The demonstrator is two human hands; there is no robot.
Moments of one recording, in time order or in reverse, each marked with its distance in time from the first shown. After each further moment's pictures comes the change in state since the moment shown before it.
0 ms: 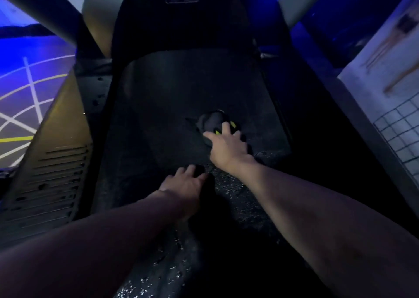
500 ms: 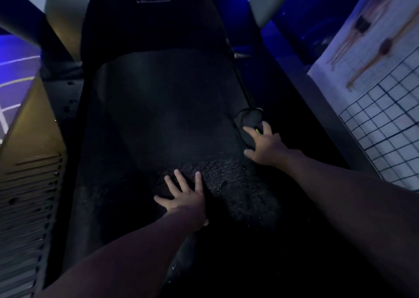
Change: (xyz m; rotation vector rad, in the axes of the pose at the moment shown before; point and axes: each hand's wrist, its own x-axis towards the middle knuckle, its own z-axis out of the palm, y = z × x) left_hand 0.002 0.070 0.015 -0.102 -0.211 -0.287; right_hand -0.036 0.145 -0.036 0.099 -0.096 0.213
